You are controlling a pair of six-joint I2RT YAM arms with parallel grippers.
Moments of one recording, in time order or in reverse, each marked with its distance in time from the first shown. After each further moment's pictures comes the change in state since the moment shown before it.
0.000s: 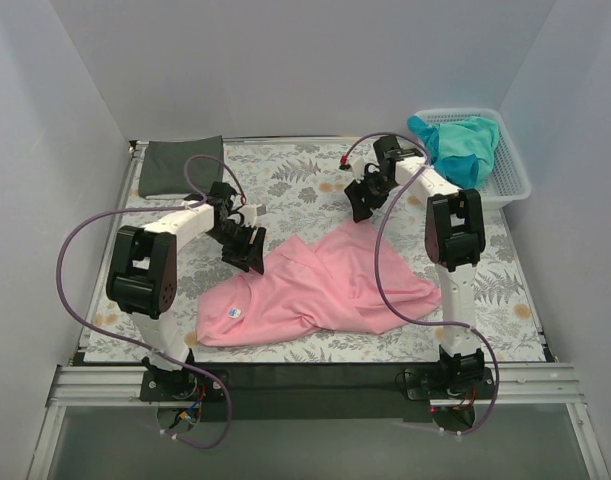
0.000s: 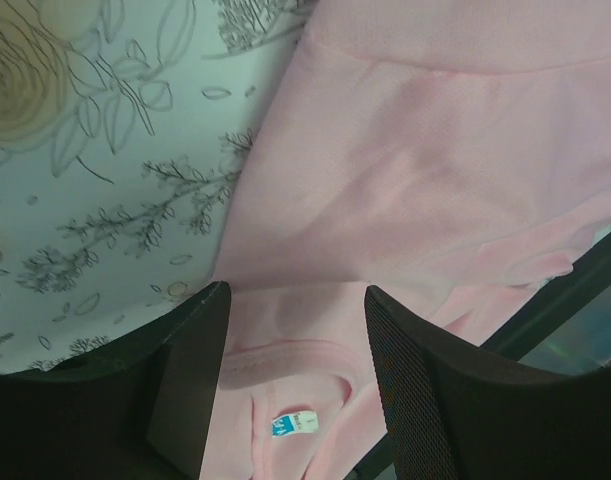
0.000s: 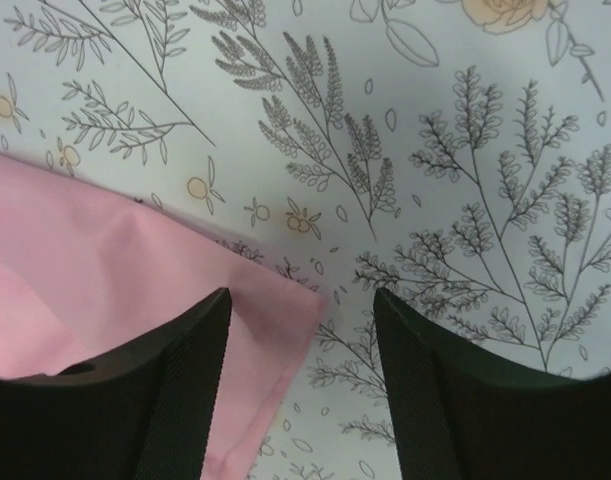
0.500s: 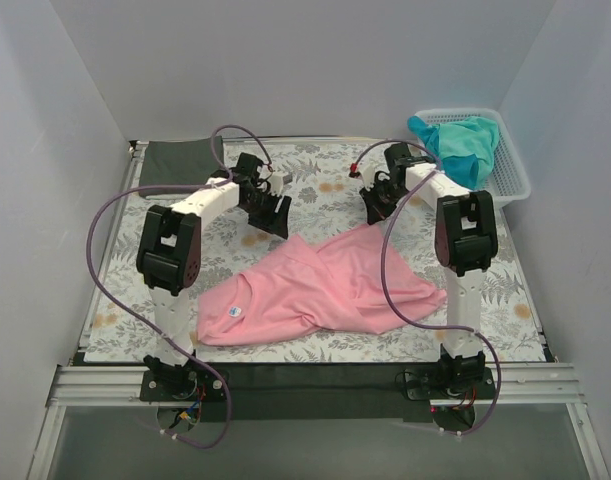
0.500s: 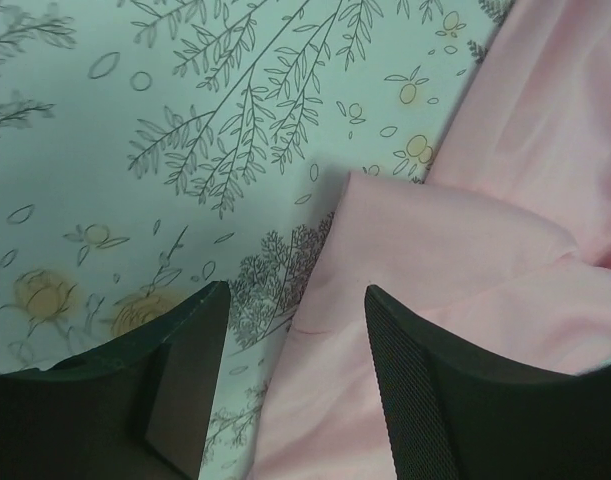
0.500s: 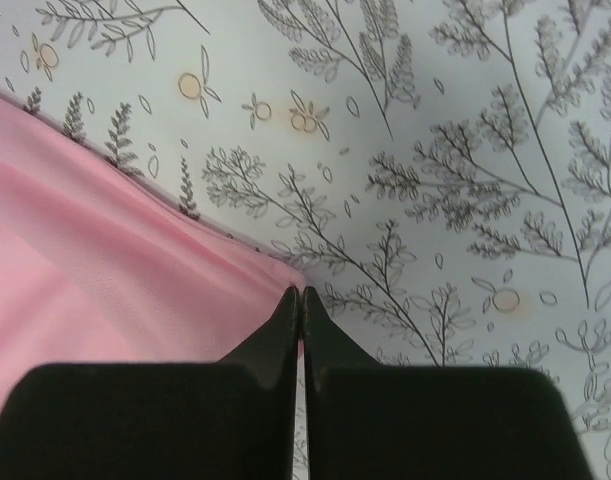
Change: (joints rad) left arm -0.092 0.246 0.373 0.108 -0.028 0.003; right arm -0.027 -0.093 -0.180 0.061 -0.006 -0.046
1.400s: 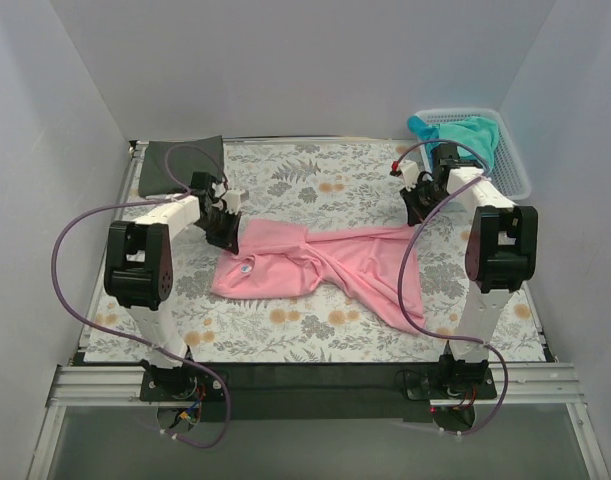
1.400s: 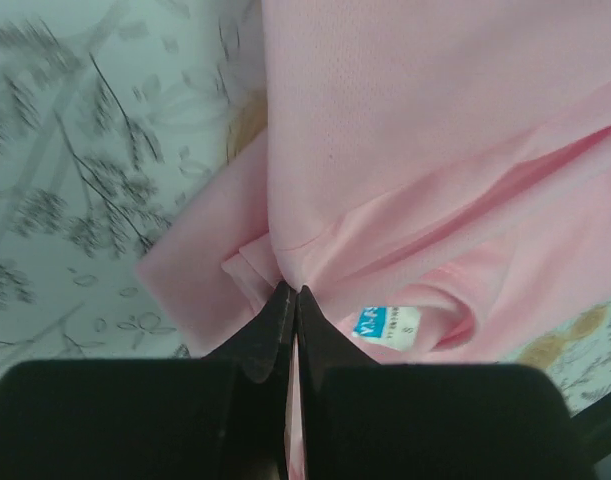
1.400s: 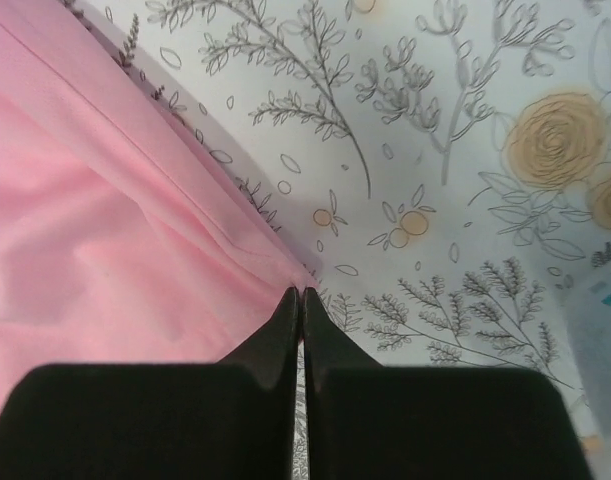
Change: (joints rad) left arm 0.224 -0.177 -0.234 -0.013 -0.054 0.122; right arm -0.193 -0.246 -0.178 -0.048 0.081 -0.037
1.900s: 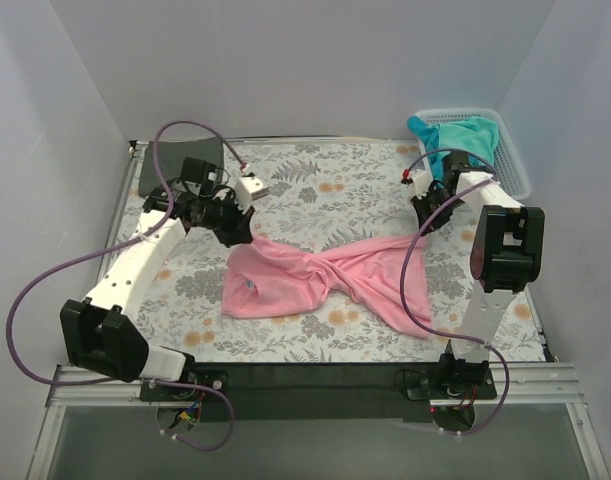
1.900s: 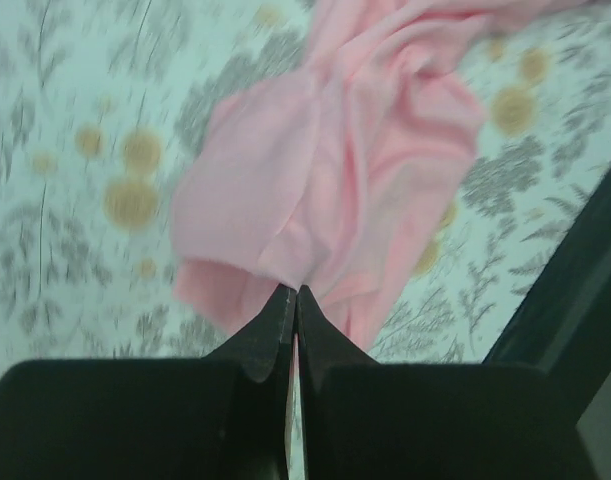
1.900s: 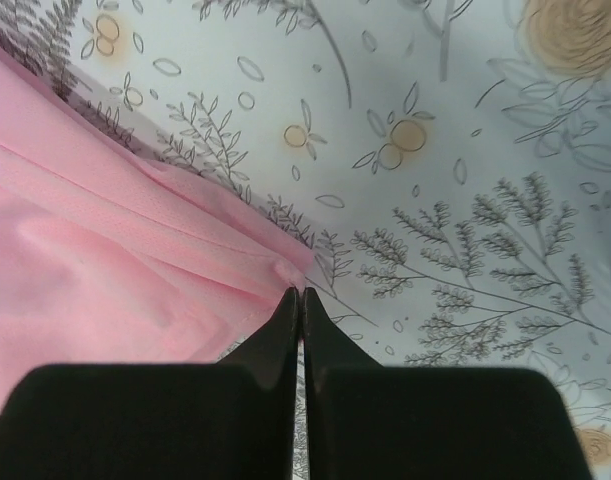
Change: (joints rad) left arm -0.127 -0.478 -0.059 -0.239 0.121 0.295; right arm -0.062 -0.003 -0.099 -0.023 0.039 -0.034
